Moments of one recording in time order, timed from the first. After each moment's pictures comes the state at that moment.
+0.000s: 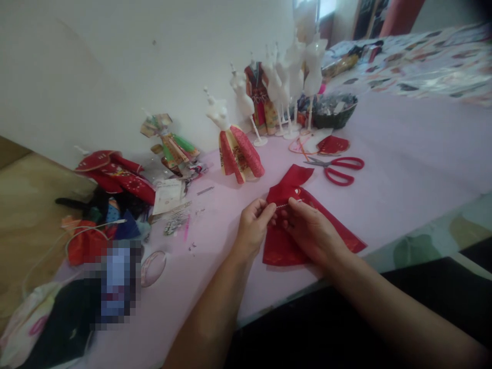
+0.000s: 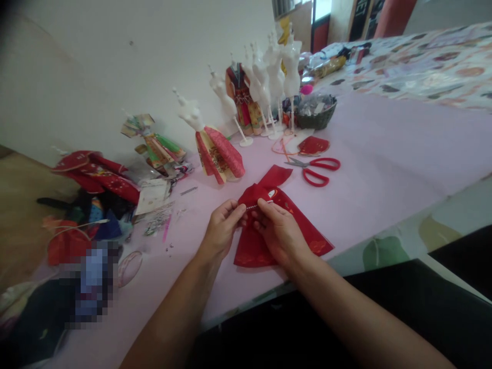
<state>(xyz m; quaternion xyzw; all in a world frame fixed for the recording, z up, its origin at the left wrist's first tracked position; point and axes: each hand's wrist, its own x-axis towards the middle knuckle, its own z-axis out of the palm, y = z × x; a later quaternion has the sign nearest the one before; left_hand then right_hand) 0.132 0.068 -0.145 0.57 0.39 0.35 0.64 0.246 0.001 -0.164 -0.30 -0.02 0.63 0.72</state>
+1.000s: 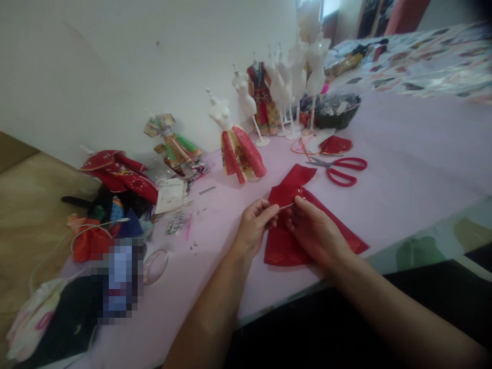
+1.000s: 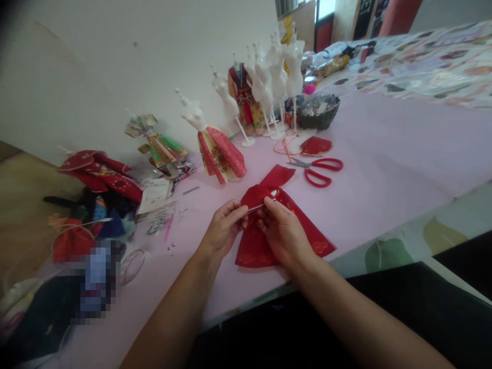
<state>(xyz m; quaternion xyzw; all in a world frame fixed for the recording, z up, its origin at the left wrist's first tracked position) 0.129 0.071 -0.145 0.51 0.36 0.32 0.71 0.249 0.000 -0.163 -0.29 0.00 0.61 0.74</state>
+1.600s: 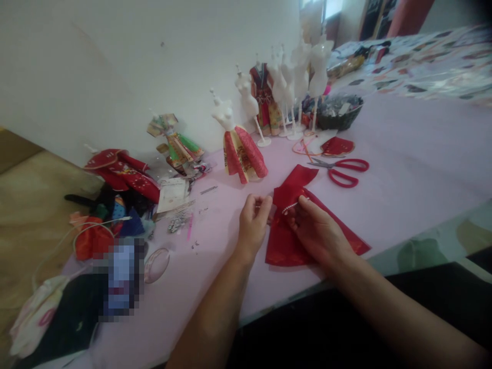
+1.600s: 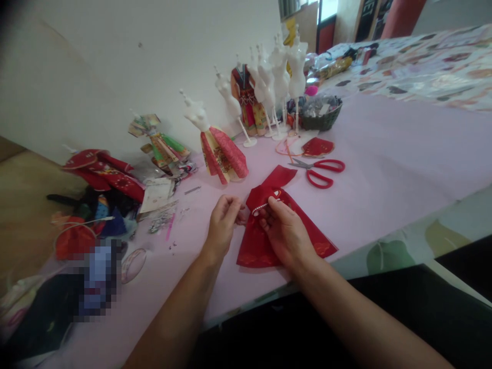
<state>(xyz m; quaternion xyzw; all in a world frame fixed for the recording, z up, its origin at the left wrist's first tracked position) 0.129 0.071 -0.147 0.63 0.42 0.40 0.53 0.250 0.000 -0.163 -0.28 0.01 0.61 0.74</state>
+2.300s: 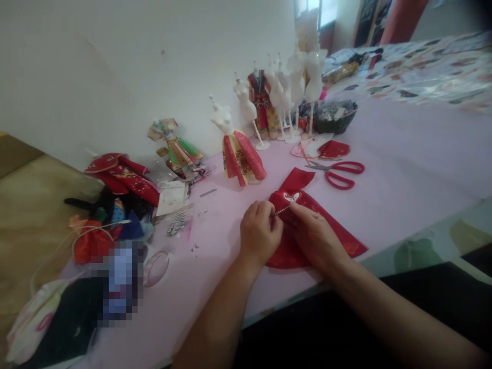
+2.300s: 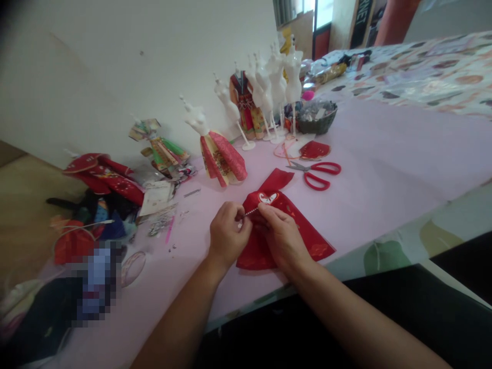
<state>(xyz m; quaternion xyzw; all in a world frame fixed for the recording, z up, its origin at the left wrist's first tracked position) 0.127 0.061 -0.151 0.86 0.33 0.37 0.09 0.240 -0.004 -0.165 -0.31 -0.11 0.59 0.74</state>
